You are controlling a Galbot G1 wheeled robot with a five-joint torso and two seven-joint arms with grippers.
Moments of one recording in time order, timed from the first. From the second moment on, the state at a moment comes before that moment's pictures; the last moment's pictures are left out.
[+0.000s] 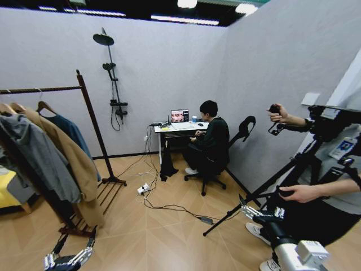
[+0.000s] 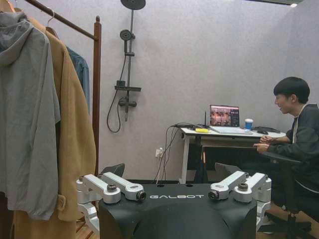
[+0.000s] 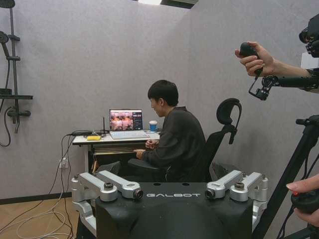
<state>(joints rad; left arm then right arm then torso) 1.94 -1.35 -0.90 -2.27 -0.51 -0.14 0.14 -1.76 1.22 0.85 2.47 0.47 -0.20 0.22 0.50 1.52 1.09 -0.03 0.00</state>
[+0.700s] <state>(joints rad) 1.94 -1.35 -0.90 -2.27 -0.51 -0.14 0.14 -1.76 1.22 0.85 2.47 0.47 -0.20 0.22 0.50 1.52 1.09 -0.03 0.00</state>
